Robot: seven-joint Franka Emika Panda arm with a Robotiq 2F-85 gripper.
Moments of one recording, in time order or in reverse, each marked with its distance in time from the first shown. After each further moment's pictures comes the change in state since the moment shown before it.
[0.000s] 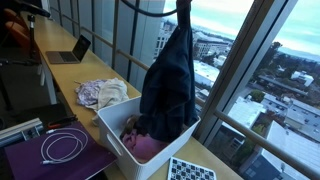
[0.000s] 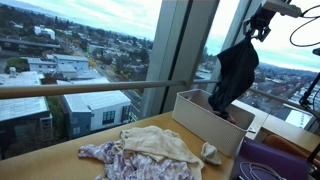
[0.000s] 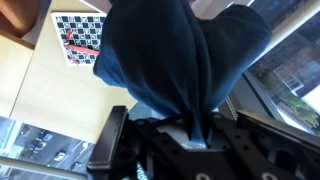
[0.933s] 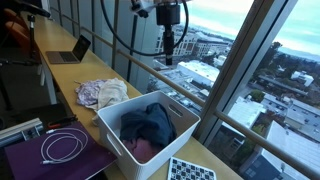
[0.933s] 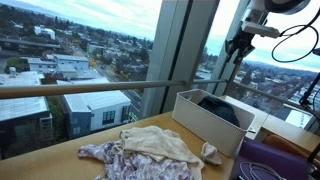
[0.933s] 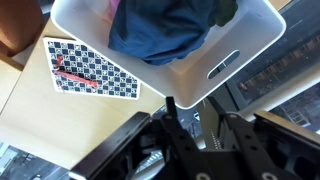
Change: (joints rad) arm 0.064 0.120 0.005 -0.050 0.000 0.036 0.000
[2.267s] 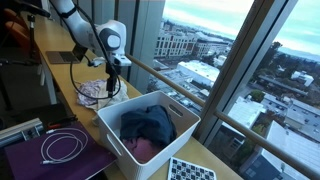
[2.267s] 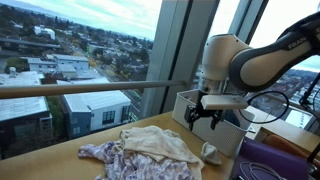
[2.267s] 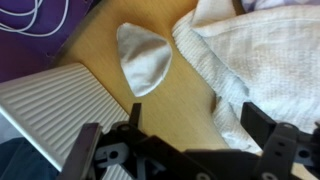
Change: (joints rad) arm 0.262 0.323 0.133 -0.234 0.012 0.225 0.240
